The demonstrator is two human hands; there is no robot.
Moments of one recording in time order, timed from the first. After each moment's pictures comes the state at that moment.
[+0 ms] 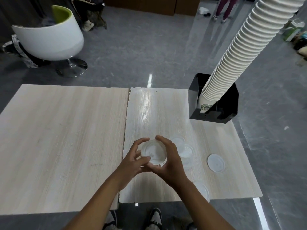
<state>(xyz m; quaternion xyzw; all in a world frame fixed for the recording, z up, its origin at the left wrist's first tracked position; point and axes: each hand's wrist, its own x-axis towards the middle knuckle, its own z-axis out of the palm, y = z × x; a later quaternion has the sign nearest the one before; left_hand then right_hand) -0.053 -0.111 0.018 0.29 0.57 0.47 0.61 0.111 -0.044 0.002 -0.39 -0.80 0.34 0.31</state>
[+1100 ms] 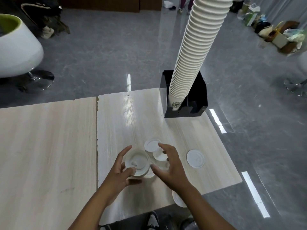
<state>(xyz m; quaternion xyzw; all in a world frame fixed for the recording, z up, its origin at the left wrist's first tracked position) -0.019 -0.076 0.001 0.23 0.56 0.43 0.67 0.195 -0.014 -0.018 -0.49 -0.72 0.39 0.31</state>
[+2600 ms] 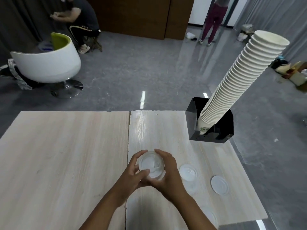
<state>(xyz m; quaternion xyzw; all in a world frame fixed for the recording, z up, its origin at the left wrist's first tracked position) -0.101 -0.085 0.046 0.30 0.53 0.48 0.63 0.060 -0.026 0.026 -0.43 -0.78 0.34 0.30</state>
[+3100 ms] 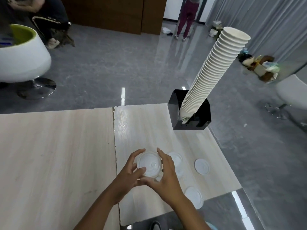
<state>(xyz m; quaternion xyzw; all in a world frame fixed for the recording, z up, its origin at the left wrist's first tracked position) -0.086 -0.102 0.049 0.34 0.51 0.42 0.67 0.090 -0.078 0.044 -0.51 -0.73 0.37 0.28</state>
